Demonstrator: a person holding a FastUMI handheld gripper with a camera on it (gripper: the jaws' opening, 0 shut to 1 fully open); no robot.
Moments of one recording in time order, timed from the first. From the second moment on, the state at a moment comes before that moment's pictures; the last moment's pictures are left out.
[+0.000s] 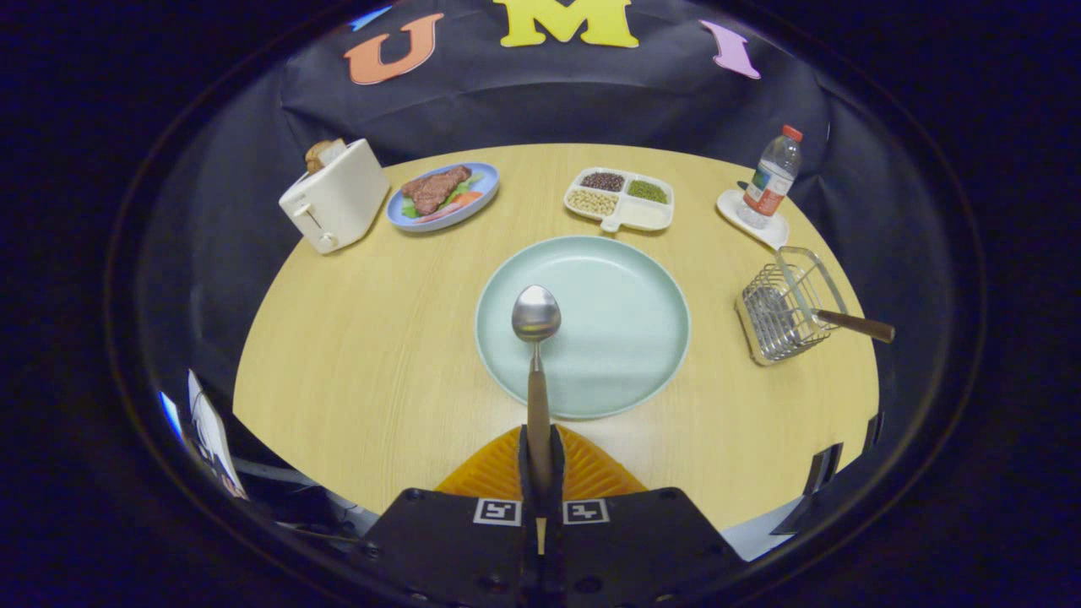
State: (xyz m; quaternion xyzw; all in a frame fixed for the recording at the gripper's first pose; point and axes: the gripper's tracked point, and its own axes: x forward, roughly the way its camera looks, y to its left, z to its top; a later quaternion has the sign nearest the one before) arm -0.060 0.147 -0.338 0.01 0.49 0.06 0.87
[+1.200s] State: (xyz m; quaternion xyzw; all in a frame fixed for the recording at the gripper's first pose) arm -0.062 -0.105 -0.235 0.06 0.44 0.04 0.90
